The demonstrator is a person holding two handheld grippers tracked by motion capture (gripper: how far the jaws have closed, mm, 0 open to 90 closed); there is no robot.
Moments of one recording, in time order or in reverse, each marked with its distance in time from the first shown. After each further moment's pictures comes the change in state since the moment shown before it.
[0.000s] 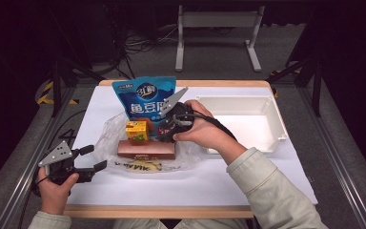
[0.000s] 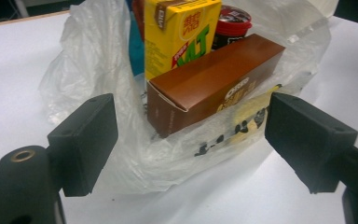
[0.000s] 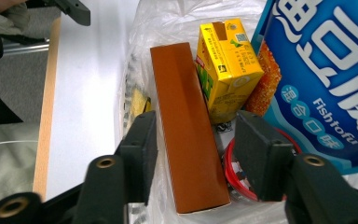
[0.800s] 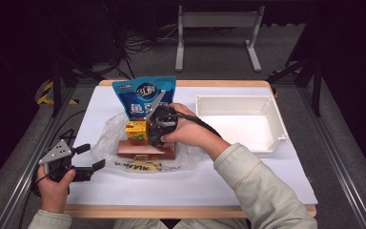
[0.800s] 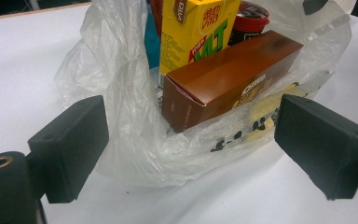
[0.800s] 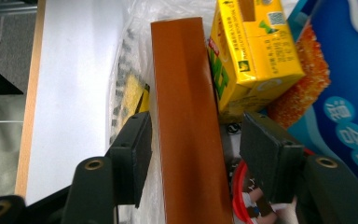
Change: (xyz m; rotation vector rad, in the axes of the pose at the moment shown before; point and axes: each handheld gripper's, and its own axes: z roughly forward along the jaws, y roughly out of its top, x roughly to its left) left arm 0.007 -0.002 0.000 0.014 0.028 -0.017; right arm -0.009 0.015 0.050 0.152 0.070 -0.043
